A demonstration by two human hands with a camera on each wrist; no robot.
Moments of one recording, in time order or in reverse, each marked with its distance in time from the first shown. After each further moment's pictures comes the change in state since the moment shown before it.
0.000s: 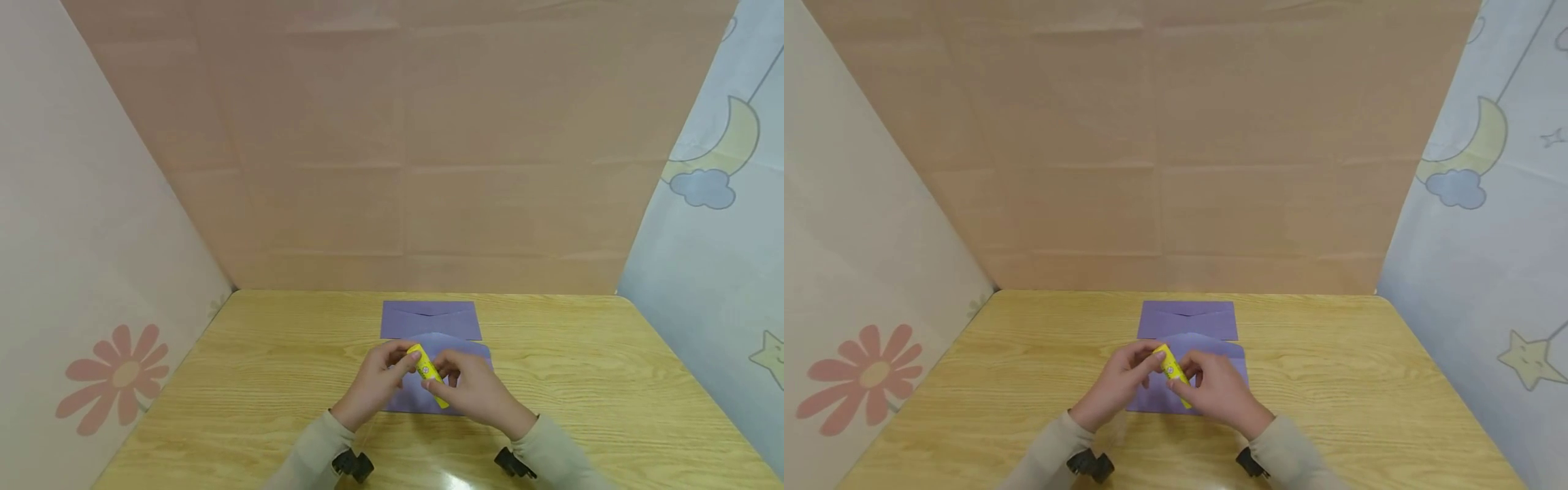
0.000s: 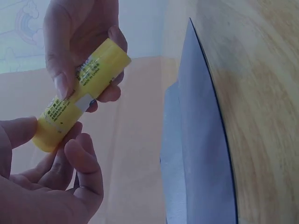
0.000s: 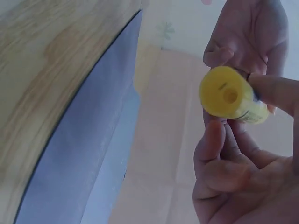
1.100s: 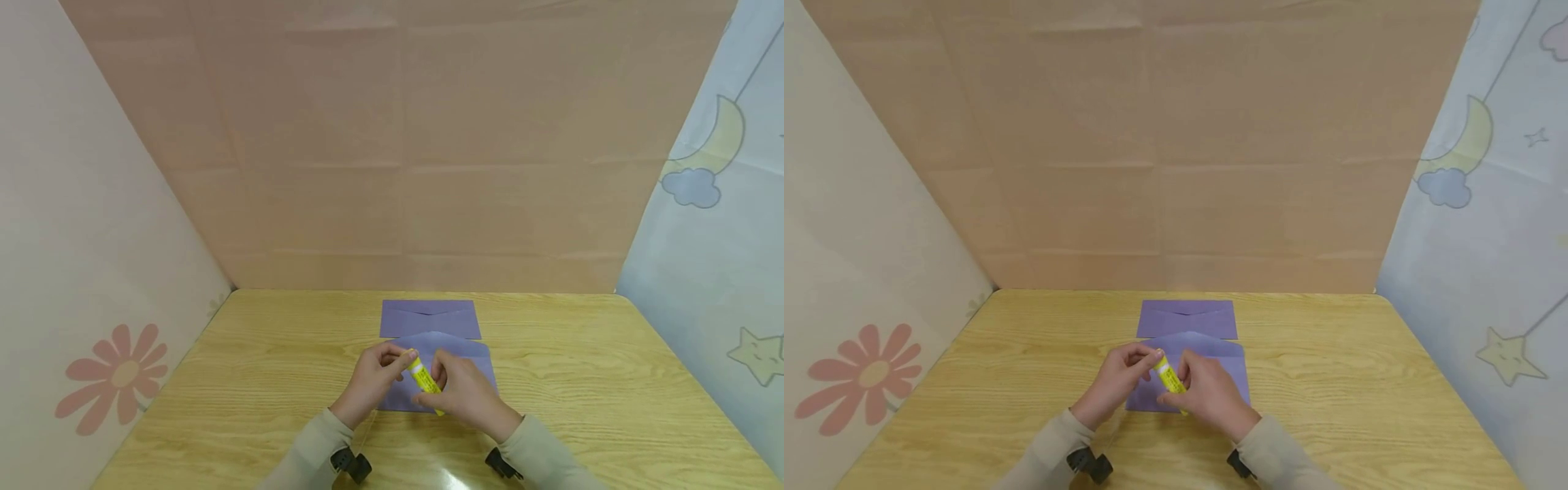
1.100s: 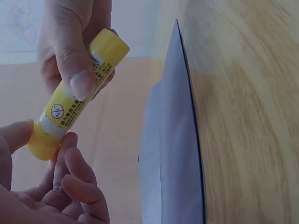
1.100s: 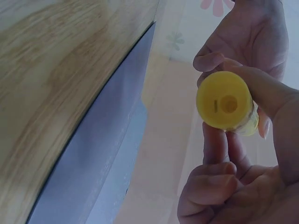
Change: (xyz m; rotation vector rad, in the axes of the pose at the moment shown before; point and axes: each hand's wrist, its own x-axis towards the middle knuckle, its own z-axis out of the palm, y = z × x) left_hand 0.003 -0.014 -0.001 -0.054 0.109 -0.078; right_hand 0.003 -0.004 0.014 -0.123 0.004 0.094
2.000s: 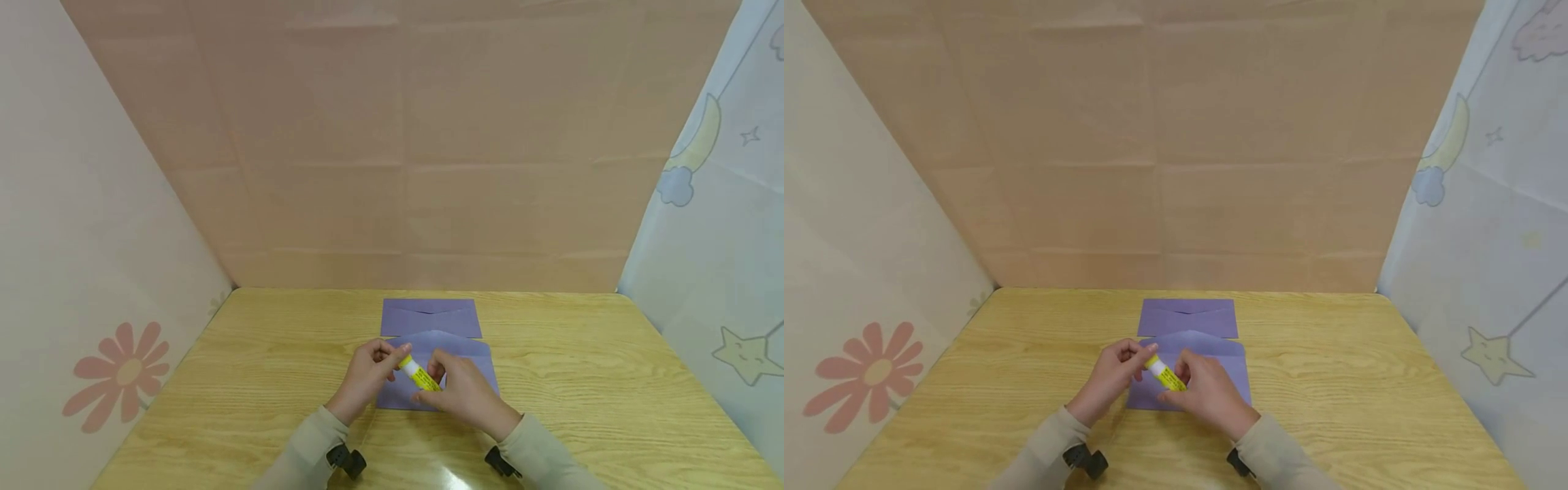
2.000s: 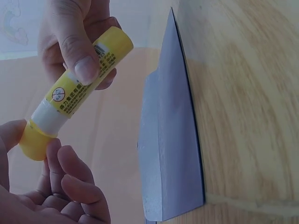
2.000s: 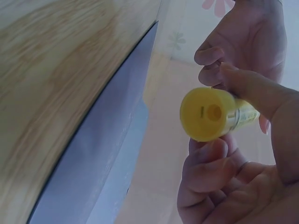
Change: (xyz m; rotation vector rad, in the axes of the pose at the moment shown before) left_hand -0.001 -0.001 -0.010 0.025 0.076 -0.050; right_hand 0.003 -0.001 0.004 -0.025 0.049 -0.047
